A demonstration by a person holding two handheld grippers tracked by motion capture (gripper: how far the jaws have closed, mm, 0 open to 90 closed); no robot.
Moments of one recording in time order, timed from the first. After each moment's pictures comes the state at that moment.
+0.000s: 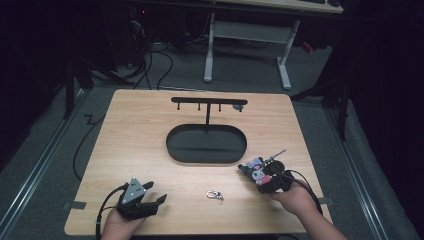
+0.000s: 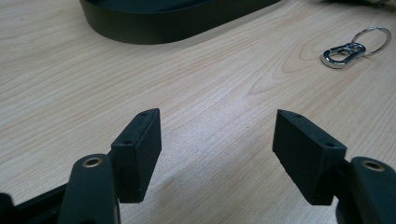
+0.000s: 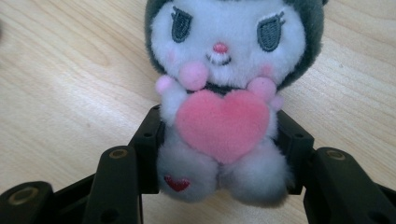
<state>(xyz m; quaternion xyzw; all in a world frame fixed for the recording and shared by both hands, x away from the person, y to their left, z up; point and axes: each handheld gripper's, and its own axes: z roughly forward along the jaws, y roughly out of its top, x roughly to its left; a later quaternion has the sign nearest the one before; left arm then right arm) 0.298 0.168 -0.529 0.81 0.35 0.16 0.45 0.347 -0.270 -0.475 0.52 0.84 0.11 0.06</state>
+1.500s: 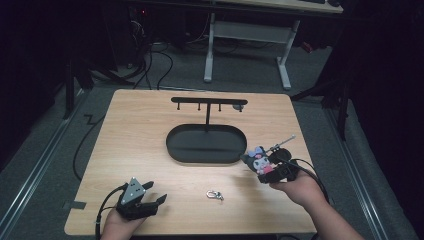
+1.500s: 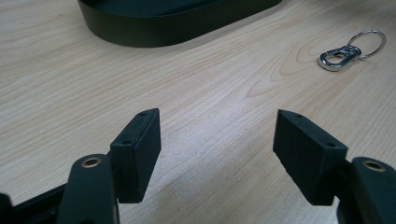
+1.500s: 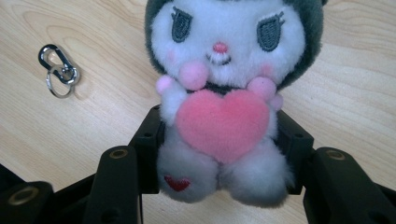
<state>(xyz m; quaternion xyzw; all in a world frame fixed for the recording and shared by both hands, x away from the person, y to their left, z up) 0.297 0.169 -0.528 0.80 0.35 0.16 0.45 0.355 -0.272 -0.423 0.51 0.84 0.15 0.05</state>
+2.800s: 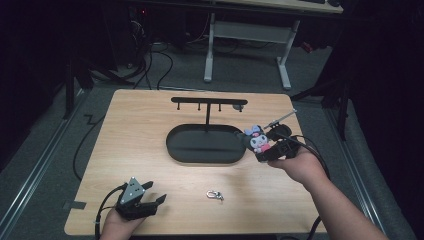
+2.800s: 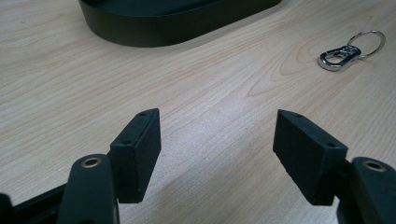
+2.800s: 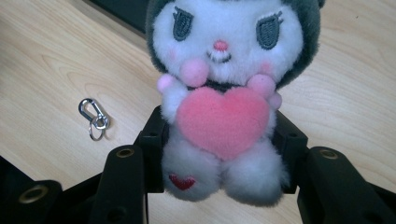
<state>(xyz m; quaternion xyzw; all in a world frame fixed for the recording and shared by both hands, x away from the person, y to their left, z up) 0.298 0.171 -0.528 0.81 0.35 0.16 0.45 0.385 -0.257 -0.359 0.51 0.84 0.18 0.07</state>
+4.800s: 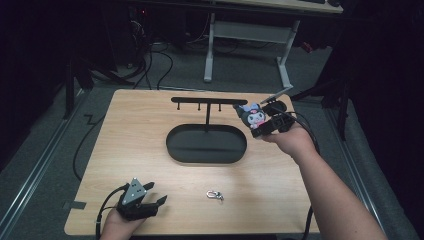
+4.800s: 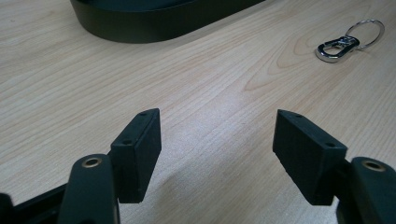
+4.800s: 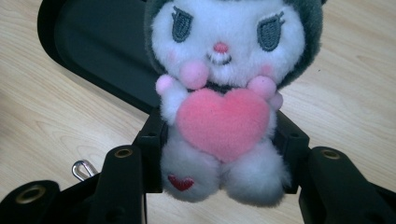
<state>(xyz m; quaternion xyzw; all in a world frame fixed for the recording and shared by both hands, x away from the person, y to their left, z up) 0.297 0.168 -0.530 0.81 0.34 0.16 0.45 0.444 -0.252 -0.339 0.54 0.82 0.19 0.08</state>
